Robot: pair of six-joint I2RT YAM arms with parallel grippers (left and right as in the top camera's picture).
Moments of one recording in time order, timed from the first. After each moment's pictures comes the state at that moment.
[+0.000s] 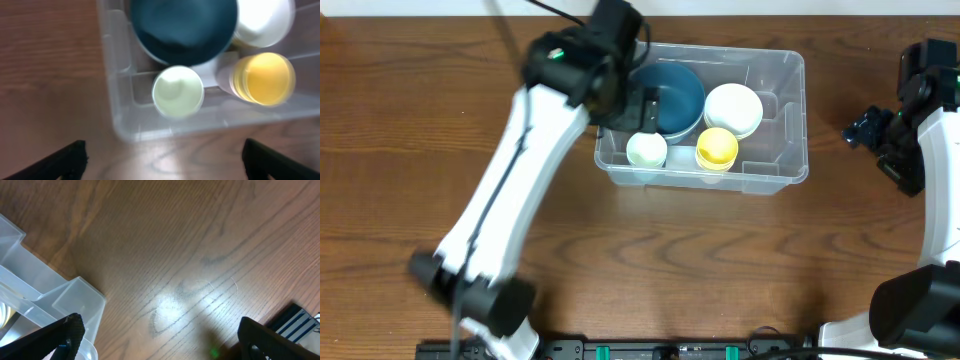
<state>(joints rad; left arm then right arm) -0.45 1.80 2.05 -1.43 0.02 -0.30 -0.21 1.68 1.64 -1.42 0.16 0.70</state>
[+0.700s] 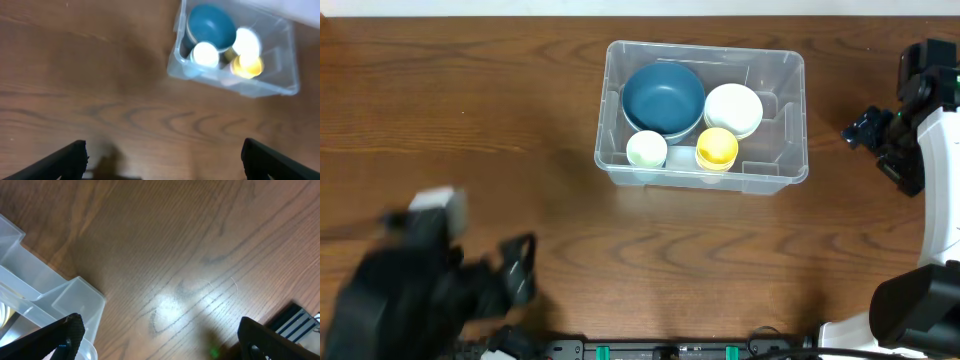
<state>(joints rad) -0.45 0.79 1.62 -1.60 -0.14 -0.59 -0.21 1.68 1.64 -1.42 0.16 0.70</state>
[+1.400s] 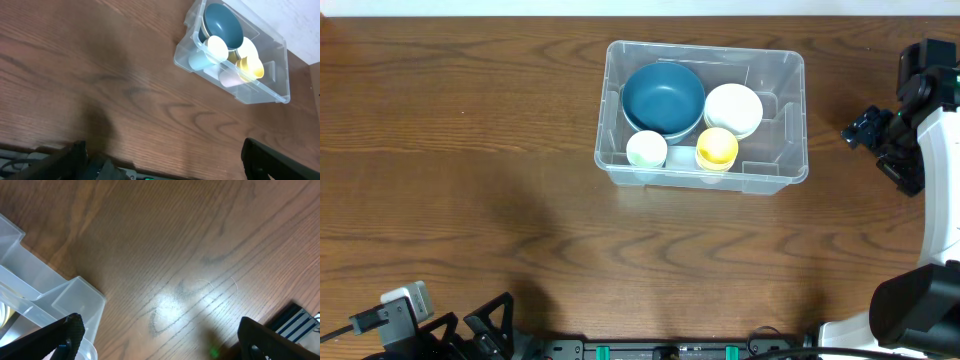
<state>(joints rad) -0.45 0.42 1.33 -1.62 -0.14 -0.80 -0.21 1.68 1.64 -1.42 0.16 0.70</state>
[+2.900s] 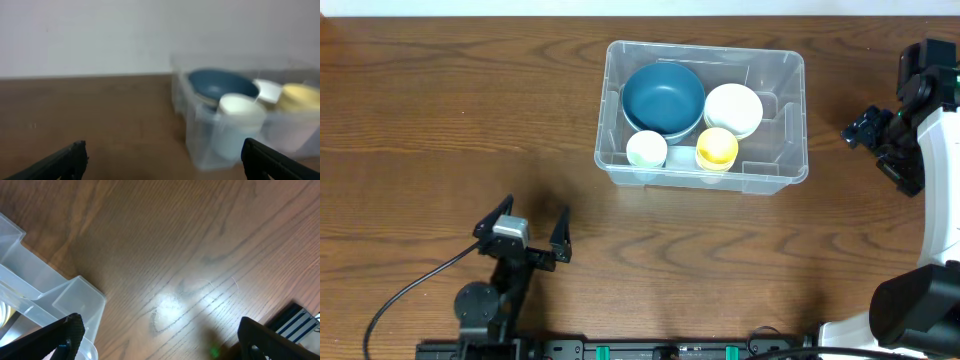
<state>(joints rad) -0.02 0.01 0.05 -0.12 0.23 -0.08 -0.21 1.68 1.64 -1.42 0.16 0.70</state>
